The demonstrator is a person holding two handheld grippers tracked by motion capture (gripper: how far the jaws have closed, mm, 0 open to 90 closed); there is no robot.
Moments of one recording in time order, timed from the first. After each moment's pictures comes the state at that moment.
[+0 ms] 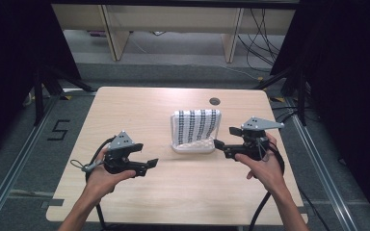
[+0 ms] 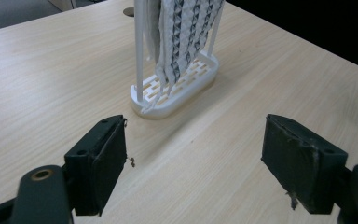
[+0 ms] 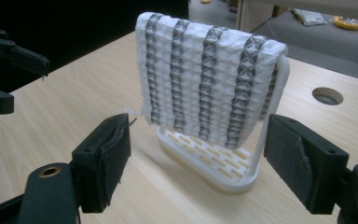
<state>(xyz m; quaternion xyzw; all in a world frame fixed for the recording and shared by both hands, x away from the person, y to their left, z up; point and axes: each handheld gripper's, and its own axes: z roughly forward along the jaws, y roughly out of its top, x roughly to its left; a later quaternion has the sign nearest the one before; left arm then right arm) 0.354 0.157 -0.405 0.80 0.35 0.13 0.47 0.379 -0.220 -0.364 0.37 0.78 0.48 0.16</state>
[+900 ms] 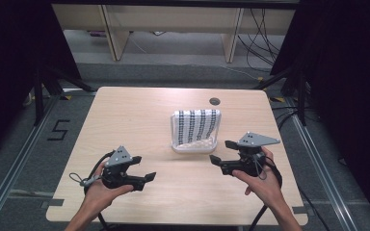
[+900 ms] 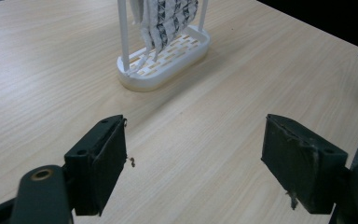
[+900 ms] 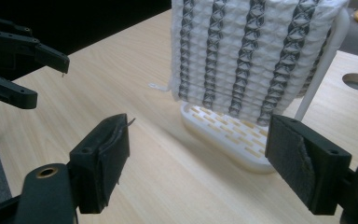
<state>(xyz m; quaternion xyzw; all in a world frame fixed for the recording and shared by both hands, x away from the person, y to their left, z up) 0.329 0.161 -0.432 0.80 0.35 0.12 0.47 0.350 -0.211 -0.387 0.36 0.79 0.48 0.13</state>
